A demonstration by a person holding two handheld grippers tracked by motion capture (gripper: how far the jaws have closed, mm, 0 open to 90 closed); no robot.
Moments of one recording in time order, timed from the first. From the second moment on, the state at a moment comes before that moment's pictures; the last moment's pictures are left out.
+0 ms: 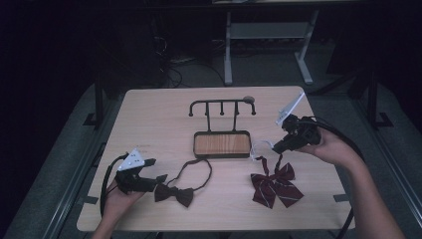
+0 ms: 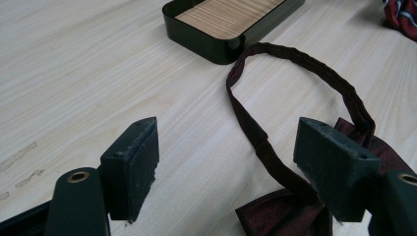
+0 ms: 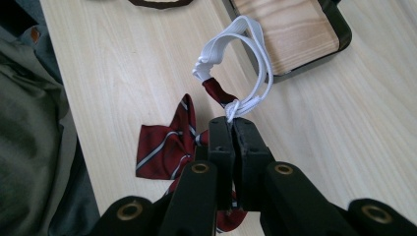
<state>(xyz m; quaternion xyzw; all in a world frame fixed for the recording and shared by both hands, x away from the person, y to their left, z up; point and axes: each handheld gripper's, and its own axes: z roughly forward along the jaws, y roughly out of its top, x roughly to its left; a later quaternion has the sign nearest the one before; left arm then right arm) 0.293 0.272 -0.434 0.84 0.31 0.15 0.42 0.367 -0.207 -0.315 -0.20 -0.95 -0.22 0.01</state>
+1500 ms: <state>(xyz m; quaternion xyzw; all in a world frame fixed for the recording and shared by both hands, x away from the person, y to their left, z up) 0.291 0.274 -0.431 0.84 0.31 0.15 0.42 0.405 -0.180 -0.254 -0.20 -0.95 -0.22 -0.03</state>
